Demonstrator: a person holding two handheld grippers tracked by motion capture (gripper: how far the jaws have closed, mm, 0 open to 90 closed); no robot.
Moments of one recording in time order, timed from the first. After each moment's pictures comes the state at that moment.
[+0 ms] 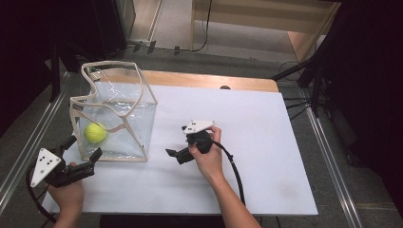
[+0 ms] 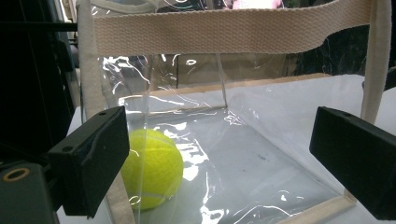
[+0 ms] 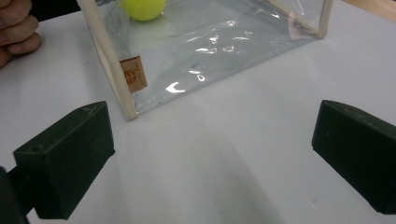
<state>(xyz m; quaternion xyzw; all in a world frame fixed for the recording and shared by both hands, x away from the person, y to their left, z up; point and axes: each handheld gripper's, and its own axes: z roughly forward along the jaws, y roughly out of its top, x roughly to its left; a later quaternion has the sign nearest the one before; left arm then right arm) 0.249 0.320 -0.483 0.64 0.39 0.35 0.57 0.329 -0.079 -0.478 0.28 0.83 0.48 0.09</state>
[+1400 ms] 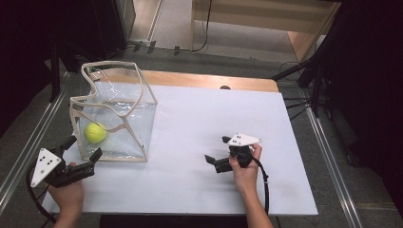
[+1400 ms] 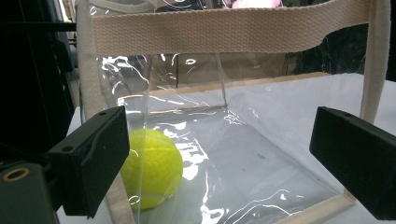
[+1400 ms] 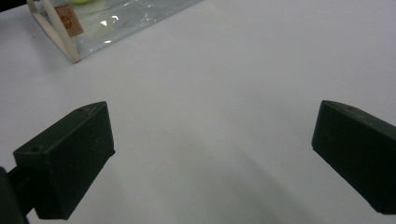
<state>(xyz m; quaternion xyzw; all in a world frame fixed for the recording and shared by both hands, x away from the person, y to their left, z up) 0.249 0.319 -0.483 0.64 0.38 0.35 0.56 0.287 -0.190 -0.503 0.37 0.79 0.48 0.14</state>
